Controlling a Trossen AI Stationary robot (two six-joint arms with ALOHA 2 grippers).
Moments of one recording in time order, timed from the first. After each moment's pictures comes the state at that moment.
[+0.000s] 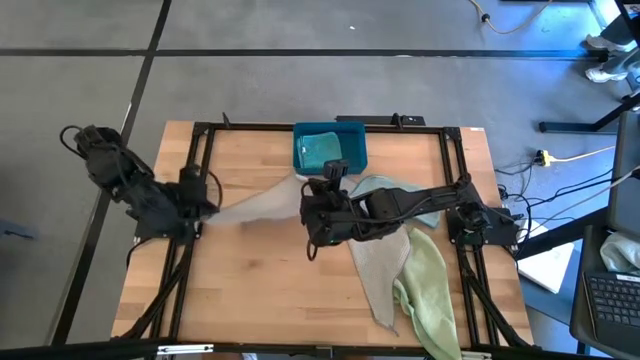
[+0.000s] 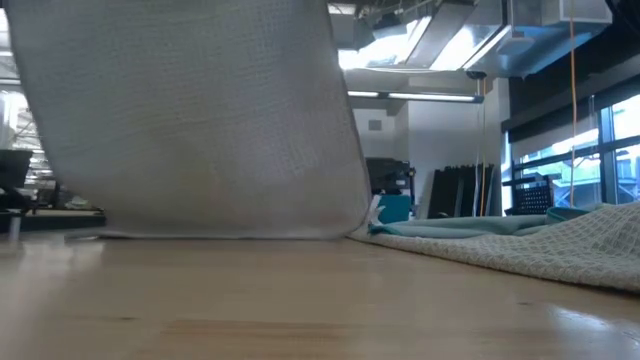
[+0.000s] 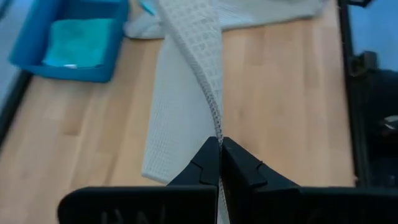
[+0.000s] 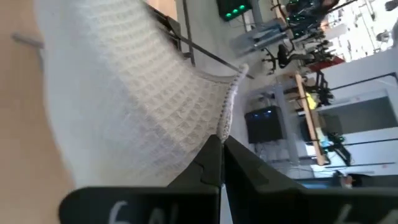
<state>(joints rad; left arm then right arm) -0.69 0.99 1.44 -1.48 -0.47 -0.72 0.31 2.08 2.36 -1.16 0.98 -0.22</state>
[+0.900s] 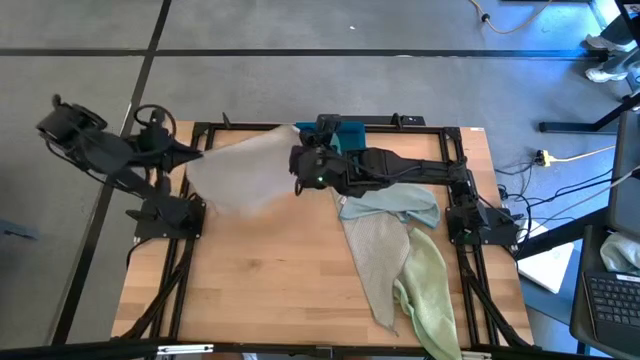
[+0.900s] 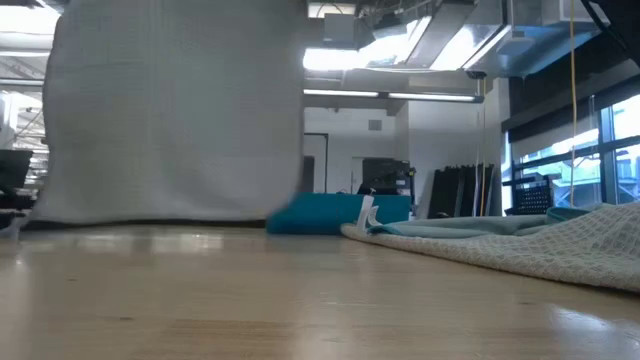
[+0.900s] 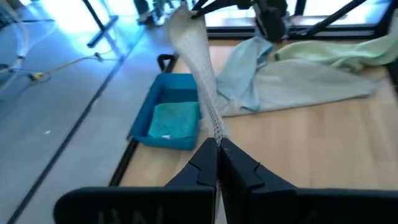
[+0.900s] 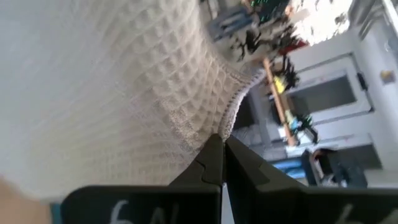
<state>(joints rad) -0.50 0.92 1.75 -1.57 -0.70 -0.37 0.09 2.08 2.36 -0.88 0.98 -0.51</state>
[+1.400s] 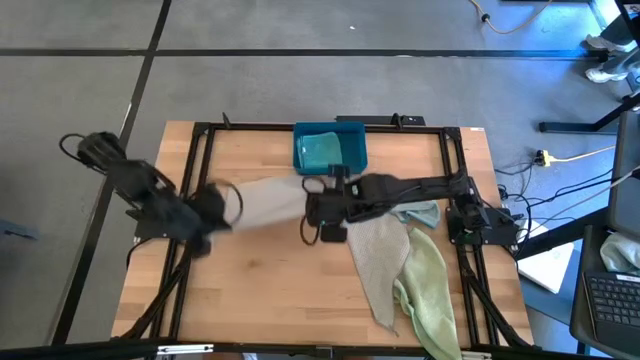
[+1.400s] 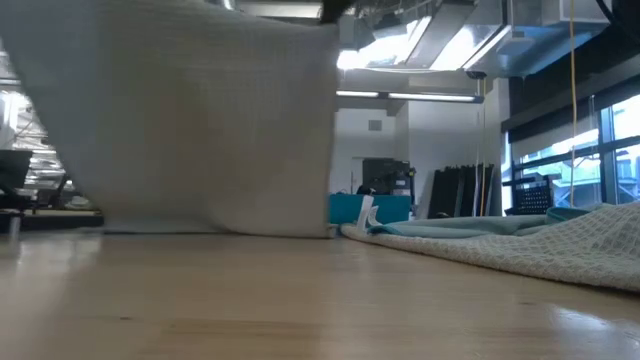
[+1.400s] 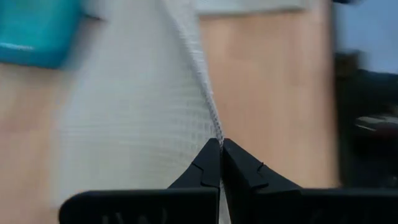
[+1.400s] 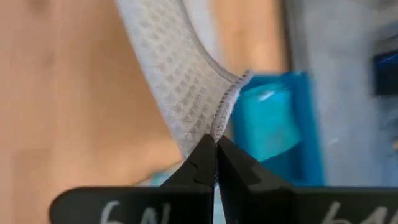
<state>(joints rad) -0.62 0.97 1.22 -1.20 -0.32 -0.72 0.21 2.08 2.28 -1.37 0.47 0.11</state>
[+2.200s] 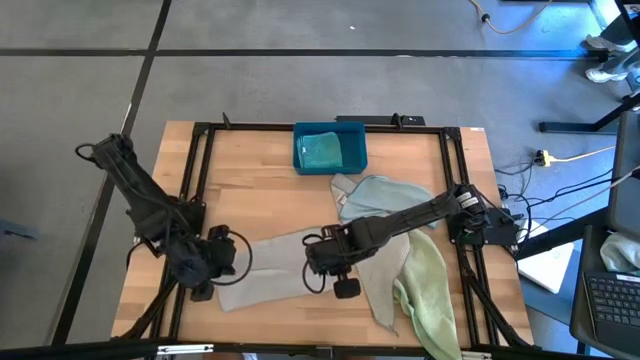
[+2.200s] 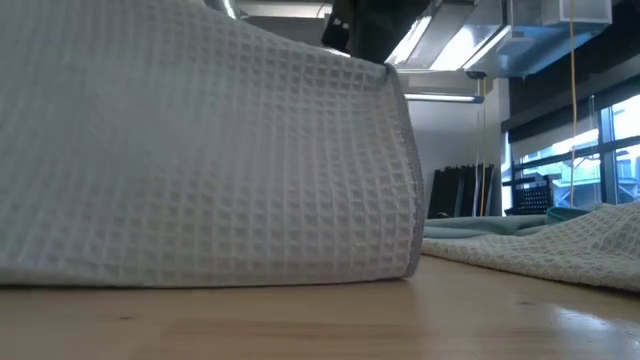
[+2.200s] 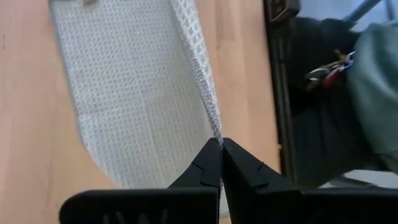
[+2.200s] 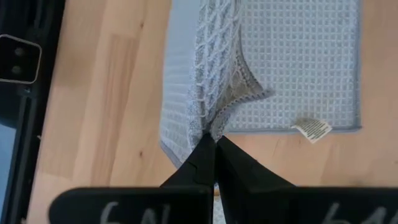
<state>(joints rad) -0.82 1.15 1.08 -0.94 -0.24 -0.81 0.34 2.08 1.89 -1.07 -0.06 0.11</state>
